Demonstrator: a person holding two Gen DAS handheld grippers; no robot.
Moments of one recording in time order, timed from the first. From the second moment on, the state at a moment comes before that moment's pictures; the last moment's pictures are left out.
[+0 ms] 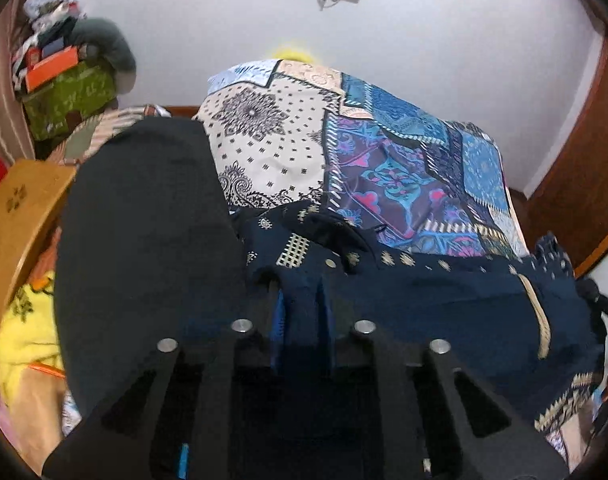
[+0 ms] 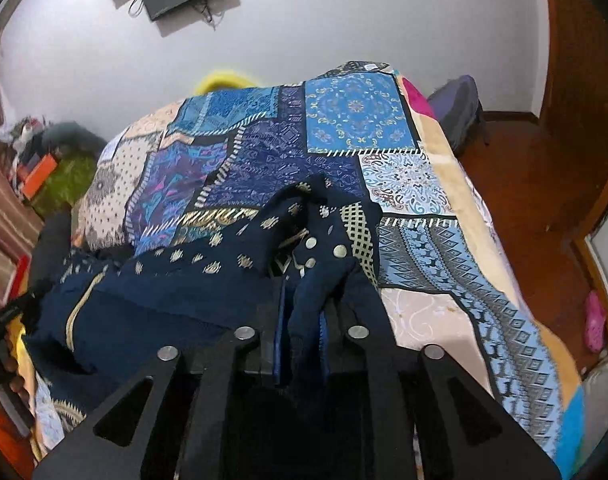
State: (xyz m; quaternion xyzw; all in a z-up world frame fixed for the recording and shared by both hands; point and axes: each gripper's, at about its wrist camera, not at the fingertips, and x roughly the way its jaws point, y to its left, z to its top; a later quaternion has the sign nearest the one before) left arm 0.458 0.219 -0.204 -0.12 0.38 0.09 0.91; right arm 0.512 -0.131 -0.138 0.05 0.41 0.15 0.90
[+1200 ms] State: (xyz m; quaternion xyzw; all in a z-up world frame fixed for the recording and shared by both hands) left arm 0.429 0.154 -0.226 -0.09 0.48 -0.03 0.87; right arm 0.465 -0.078 -0.155 0.02 0.48 0.29 0.83
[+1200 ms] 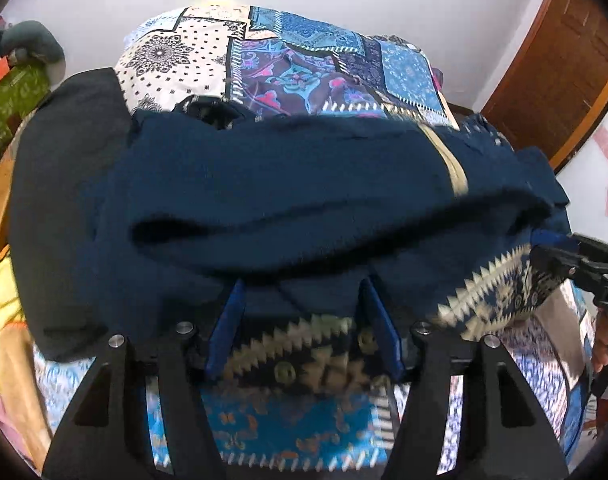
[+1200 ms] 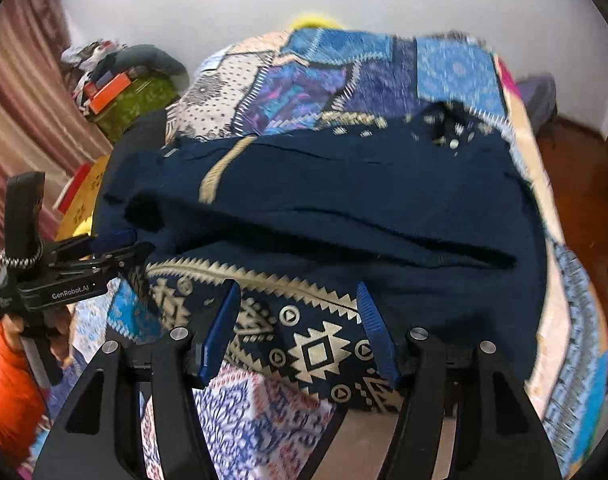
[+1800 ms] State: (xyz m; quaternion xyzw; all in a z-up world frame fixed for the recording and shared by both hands) left arm 0.538 0.225 -0.174 -0.07 0.40 0.11 0.91; right arm 0.546 -0.091 -0.110 0.01 0.39 0.16 0.90
